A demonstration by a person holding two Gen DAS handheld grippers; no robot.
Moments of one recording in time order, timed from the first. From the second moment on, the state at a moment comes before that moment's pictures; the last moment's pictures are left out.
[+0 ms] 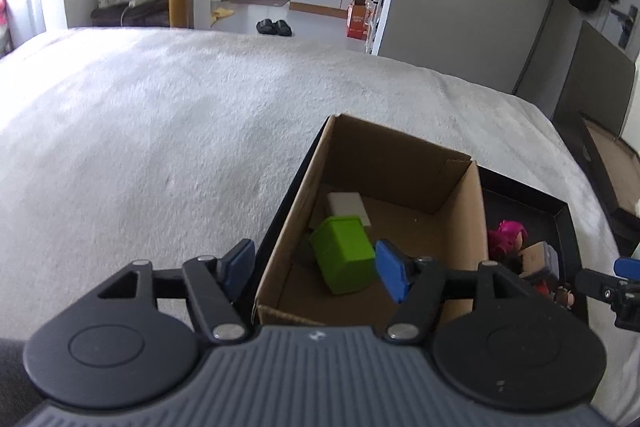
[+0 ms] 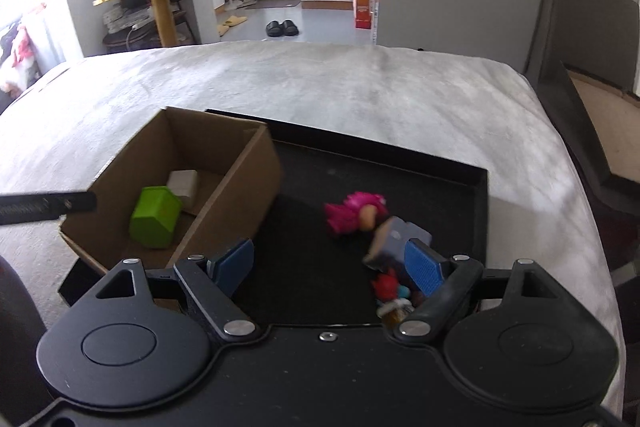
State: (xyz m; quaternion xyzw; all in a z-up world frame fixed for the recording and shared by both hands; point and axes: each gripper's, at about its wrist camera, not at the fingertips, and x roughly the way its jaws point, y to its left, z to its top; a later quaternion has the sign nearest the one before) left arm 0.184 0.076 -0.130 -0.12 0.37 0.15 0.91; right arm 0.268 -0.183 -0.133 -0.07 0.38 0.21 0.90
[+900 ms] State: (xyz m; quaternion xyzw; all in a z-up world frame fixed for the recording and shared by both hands) left arm 0.226 -0.015 -0.124 0.00 0.41 0.17 0.90; right arm 0.303 -0.244 -0.206 0.03 0.42 0.21 0.88
